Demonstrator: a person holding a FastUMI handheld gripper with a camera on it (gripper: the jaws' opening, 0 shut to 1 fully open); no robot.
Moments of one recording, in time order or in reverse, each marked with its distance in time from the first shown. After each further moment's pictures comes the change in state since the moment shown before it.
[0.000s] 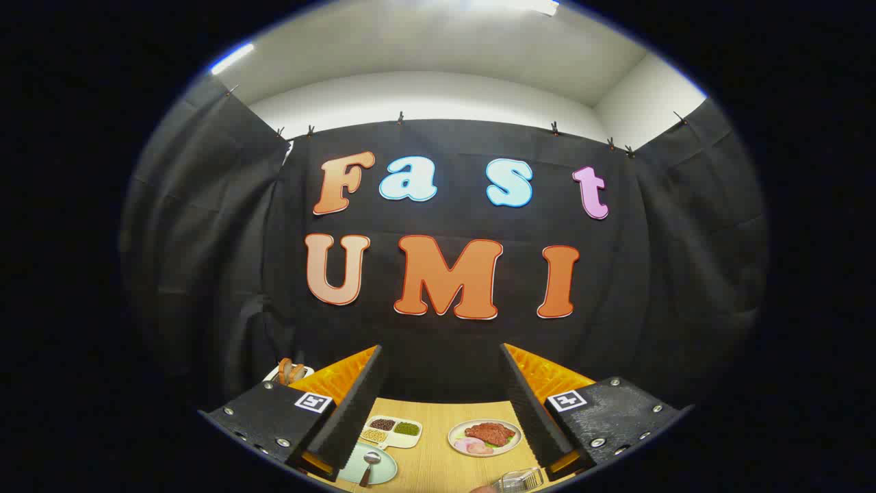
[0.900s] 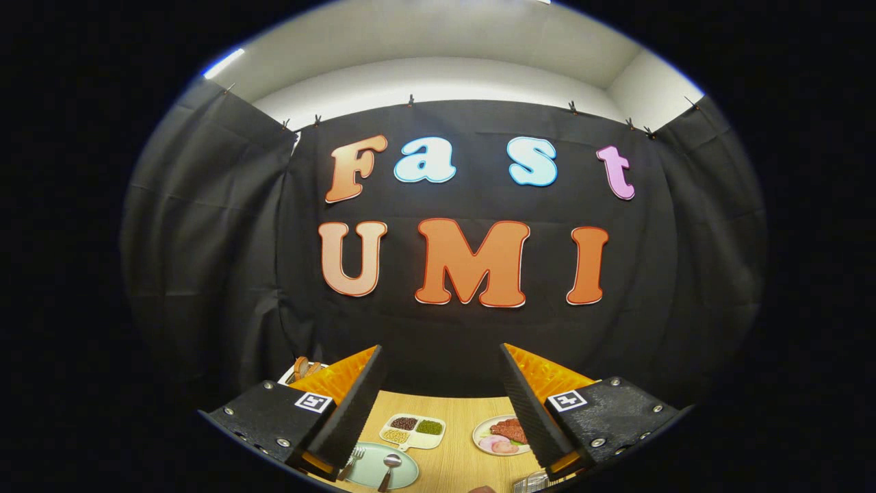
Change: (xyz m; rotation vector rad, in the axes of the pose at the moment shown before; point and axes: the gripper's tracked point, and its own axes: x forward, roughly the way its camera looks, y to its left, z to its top) arm 0.038 0.031 -0.017 0.029 0.081 0.064
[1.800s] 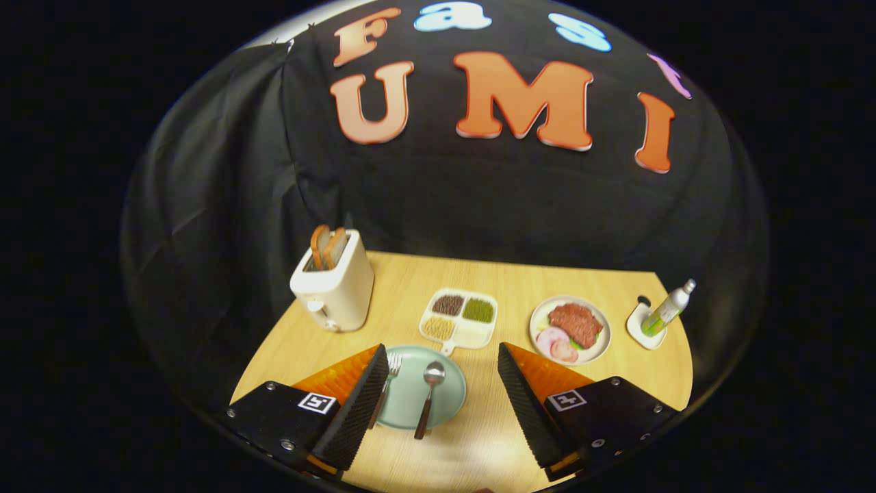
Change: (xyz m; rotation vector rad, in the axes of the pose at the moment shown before) arm 0.002 0.077 -0.212 -0.009 0.789 0.184
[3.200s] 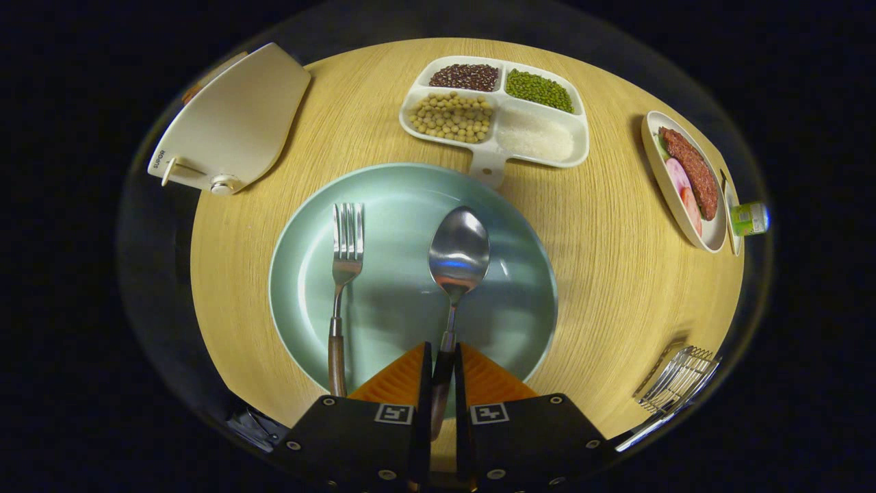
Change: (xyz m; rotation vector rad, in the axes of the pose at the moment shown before) arm 0.151 0.028 -0.173 0.081 0.786 -0.014
